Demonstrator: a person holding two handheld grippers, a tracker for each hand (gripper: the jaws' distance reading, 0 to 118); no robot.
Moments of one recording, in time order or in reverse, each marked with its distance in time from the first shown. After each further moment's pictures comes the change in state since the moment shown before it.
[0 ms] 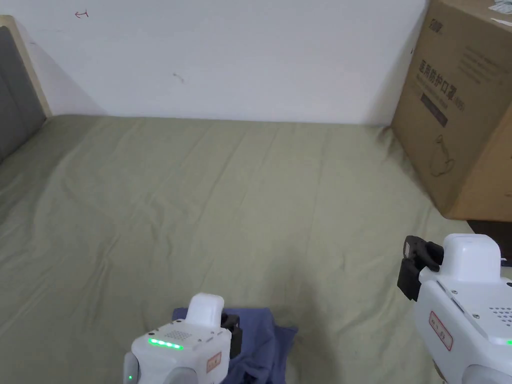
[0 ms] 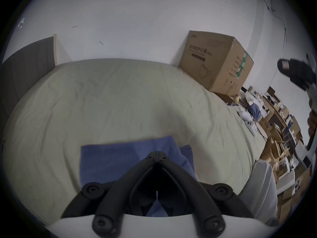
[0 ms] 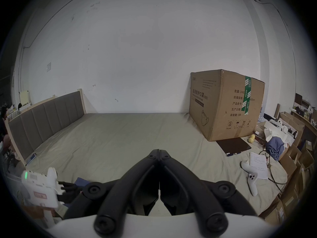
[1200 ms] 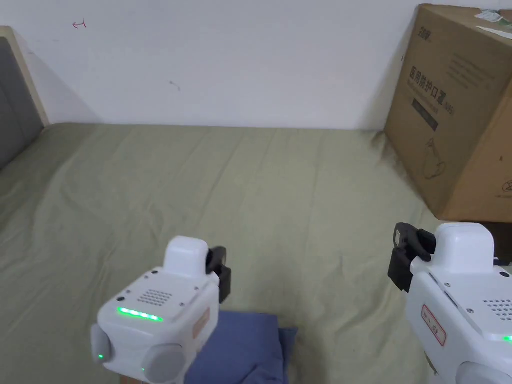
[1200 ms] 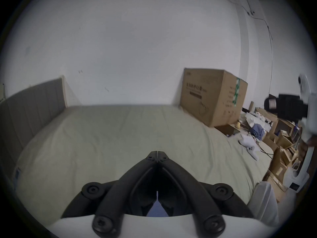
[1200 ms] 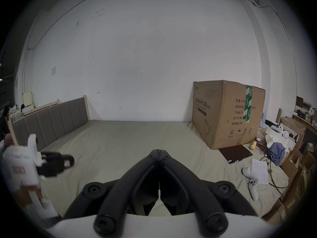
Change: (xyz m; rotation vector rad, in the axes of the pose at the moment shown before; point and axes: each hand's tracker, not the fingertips) left arm 0.006 0.085 0.103 0.387 0.091 -0.116; right arm -0.020 0.016 0.023 0.084 0.027 0.008
